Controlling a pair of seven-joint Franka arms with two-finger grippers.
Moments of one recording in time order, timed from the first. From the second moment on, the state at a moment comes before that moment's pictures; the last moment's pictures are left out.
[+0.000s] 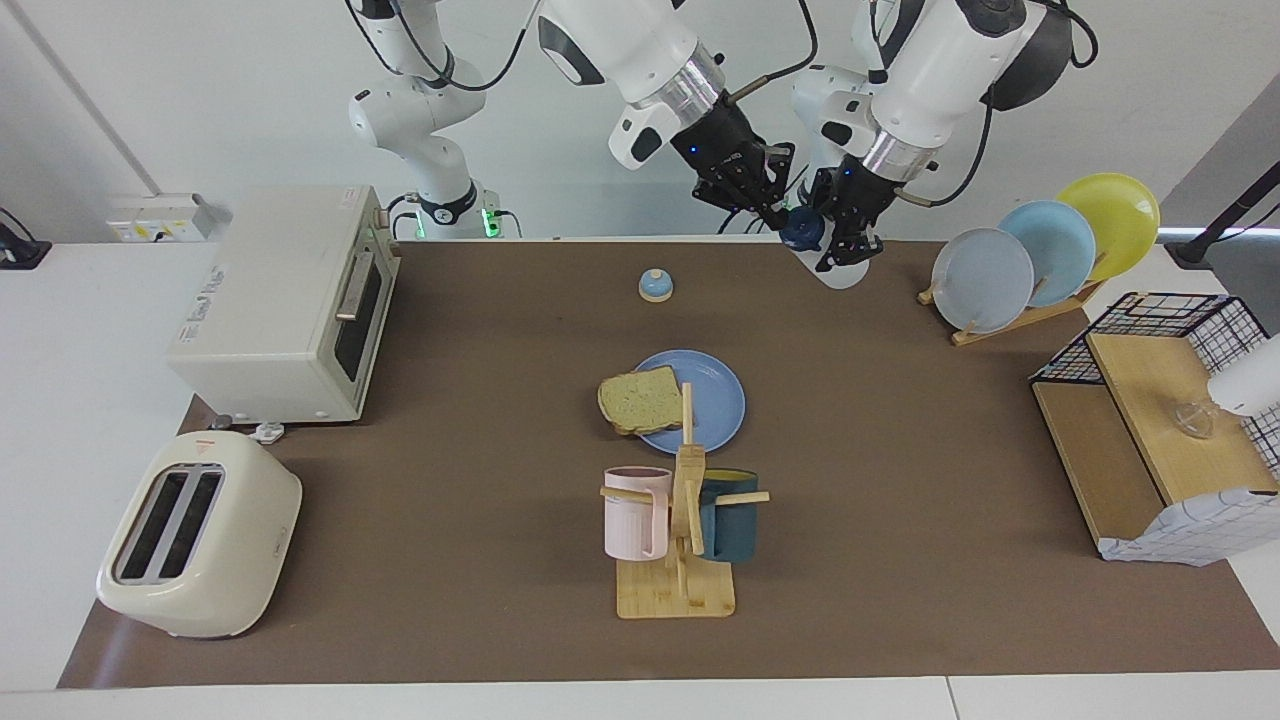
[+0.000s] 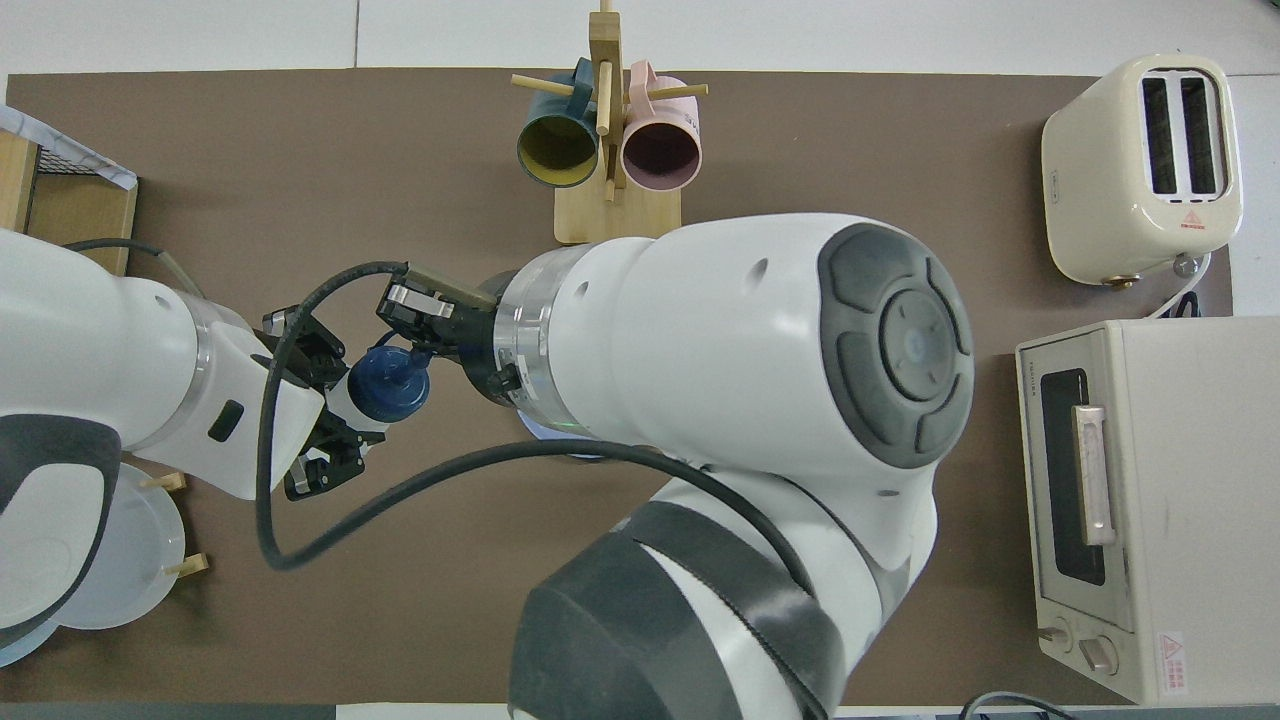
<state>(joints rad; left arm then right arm) -0.66 -0.18 0.26 -1.88 -0.15 1.70 1.01 0.60 0.21 0.09 -1.42 0.40 2.16 0.88</state>
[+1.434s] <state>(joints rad) -0.66 -0.18 0.26 -1.89 -0.15 1.69 1.01 0.58 0.21 0.08 -1.46 0.33 2.16 0.78</state>
